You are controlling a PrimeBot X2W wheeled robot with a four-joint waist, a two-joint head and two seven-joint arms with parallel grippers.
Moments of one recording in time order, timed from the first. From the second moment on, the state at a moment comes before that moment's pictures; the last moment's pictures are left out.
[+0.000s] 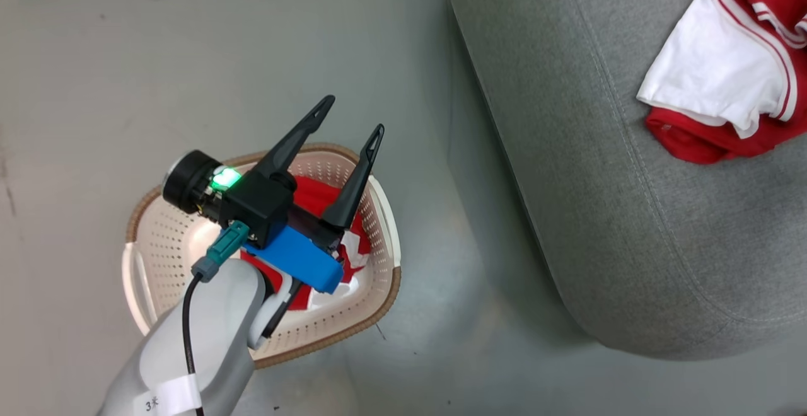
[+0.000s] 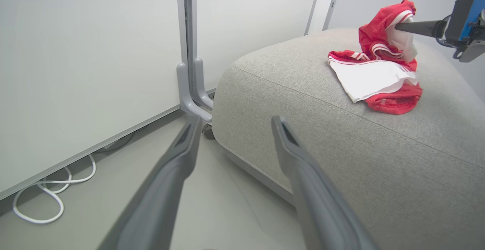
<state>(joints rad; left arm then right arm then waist) -0.57 0.28 -0.59 0.28 -0.33 -0.13 -0.26 -0.98 -0.32 -0.47 1.06 0.06 0.13 -0.23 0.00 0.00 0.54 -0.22</state>
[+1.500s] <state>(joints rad) -0.17 0.13 -0.21 0.40 -0.32 -0.13 -0.26 -0.04 -0.05 -0.14 0.09 0.04 0.13 -0.04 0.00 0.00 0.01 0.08</state>
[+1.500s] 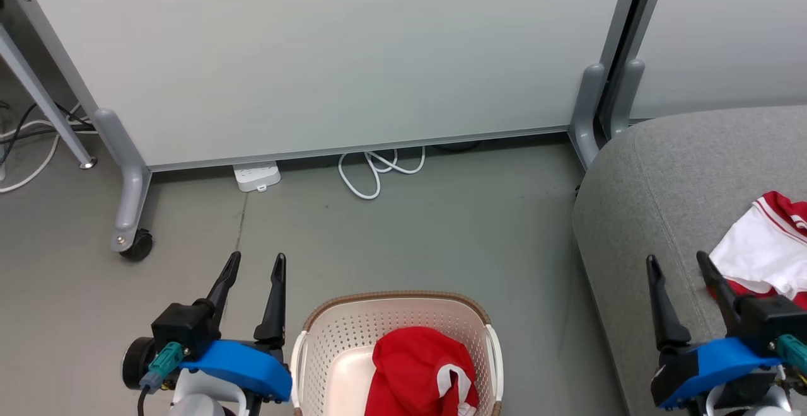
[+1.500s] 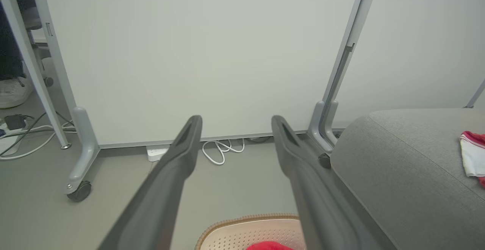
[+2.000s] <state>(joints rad) -0.15 0.12 -0.19 0.41 -0.31 -0.13 -0.26 0.01 -0.05 -0.11 0.06 0.09 0.13 -0.02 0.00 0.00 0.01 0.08</state>
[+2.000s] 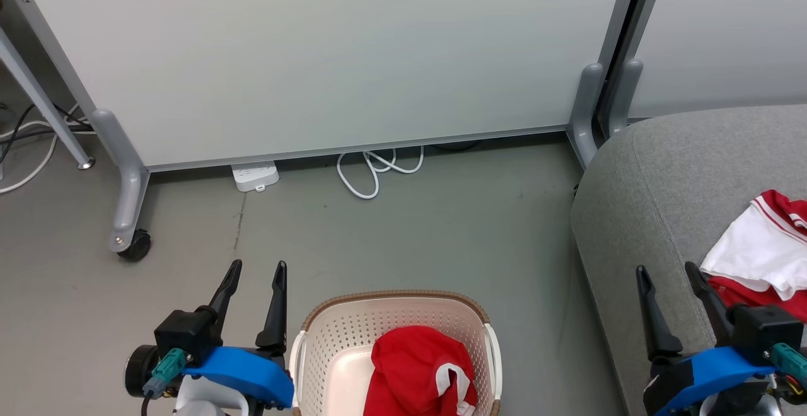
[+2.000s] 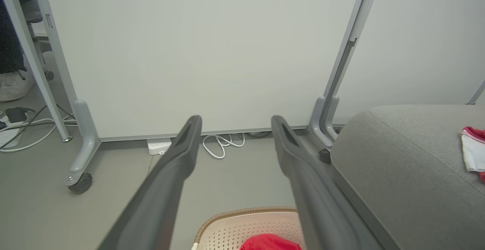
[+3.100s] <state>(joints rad) -0.33 0.15 -0.29 0.47 -0.32 -0.13 -0.26 -0.25 -0.05 0.03 0.04 0.12 0.13 -0.06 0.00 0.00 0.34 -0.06</state>
